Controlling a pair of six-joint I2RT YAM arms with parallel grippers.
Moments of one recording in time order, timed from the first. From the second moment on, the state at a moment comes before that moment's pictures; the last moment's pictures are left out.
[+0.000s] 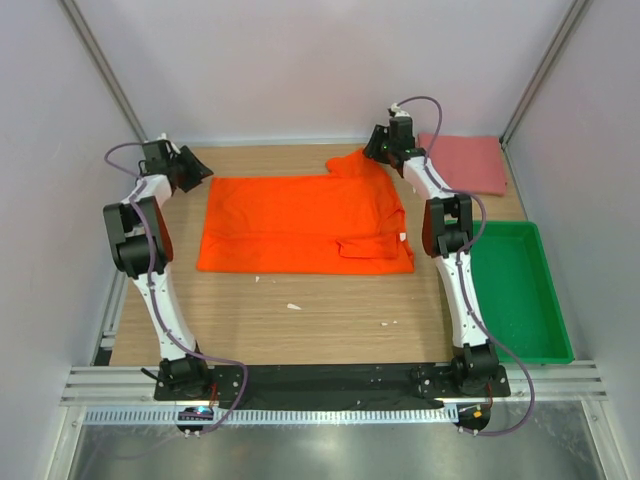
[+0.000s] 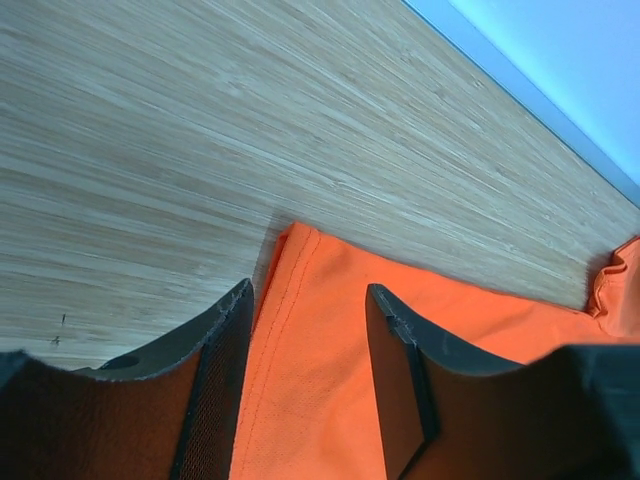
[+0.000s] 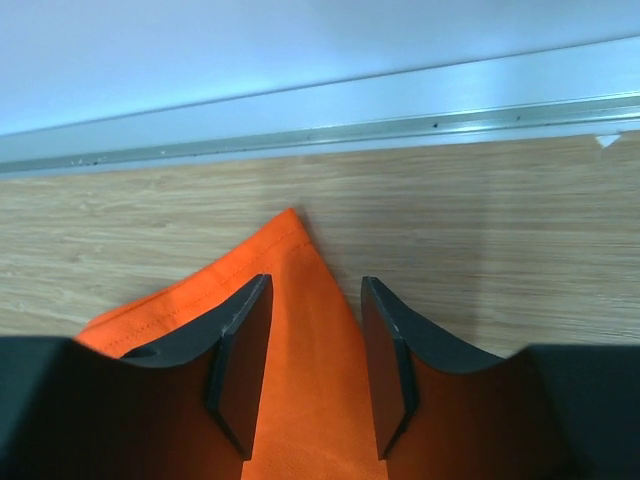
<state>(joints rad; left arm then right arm) 0.22 2.24 1.68 -0.10 0.36 -0.49 0.18 2.76 2.46 -0.21 -0.14 0.41</state>
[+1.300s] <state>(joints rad) 0.18 2.42 1.90 -0.21 0.37 -0.41 0.19 2.75 2.42 -0.23 -0.16 0.42</state>
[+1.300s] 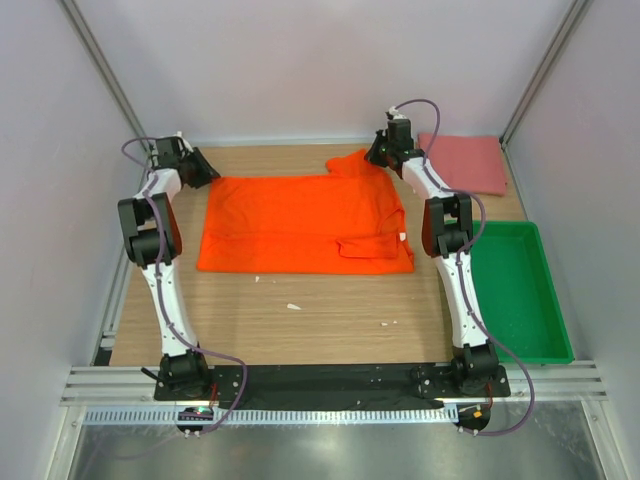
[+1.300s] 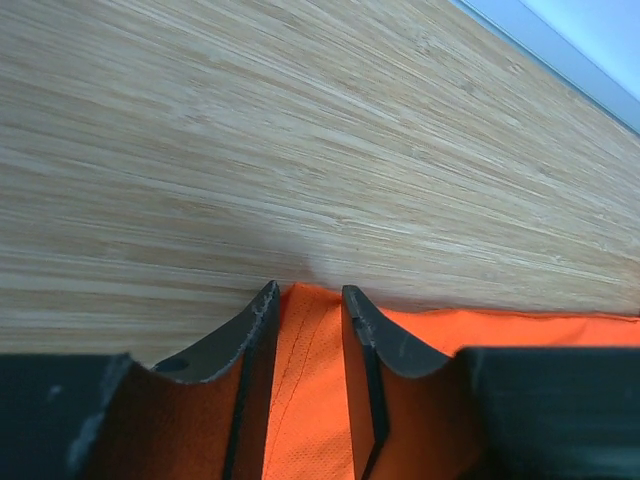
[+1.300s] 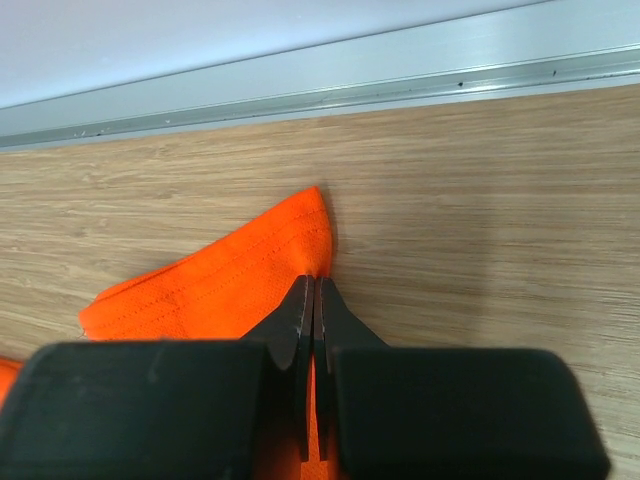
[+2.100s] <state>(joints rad) 0.18 2.44 1.94 -0.24 0.34 -0.42 0.15 2.65 2.35 -0.33 -0.19 0.49</state>
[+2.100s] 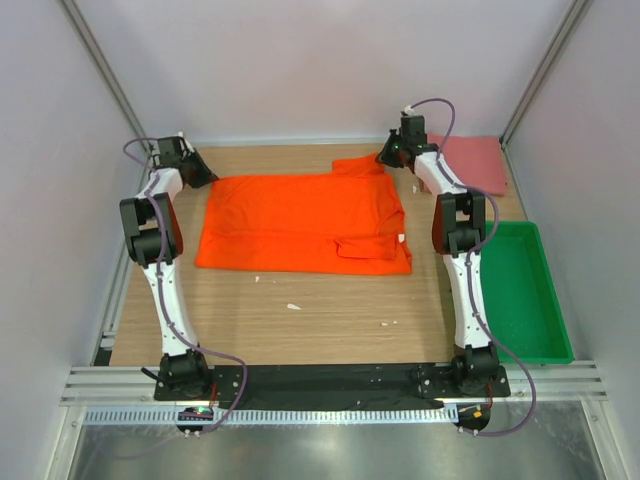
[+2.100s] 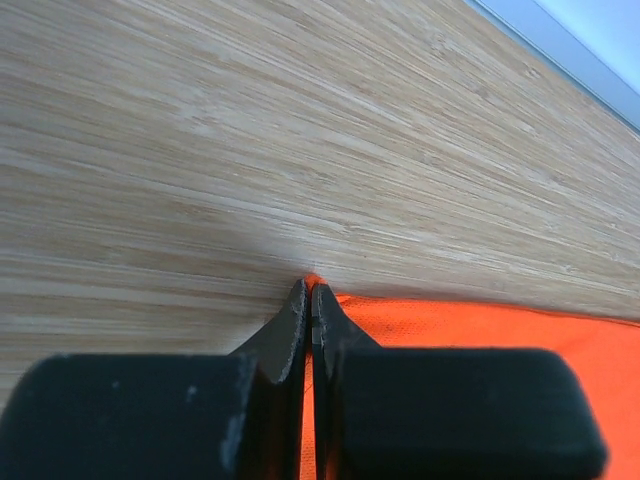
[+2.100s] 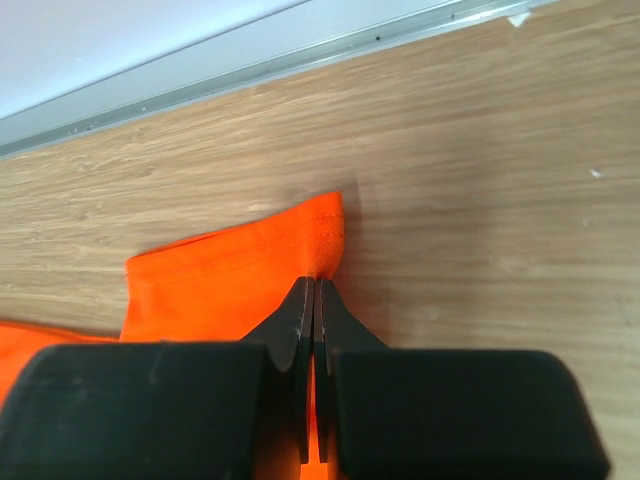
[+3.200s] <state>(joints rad) 0.18 2.20 1.70 -0.22 0.32 -0.39 0.12 2.42 2.17 -0.39 -0.28 0.62</state>
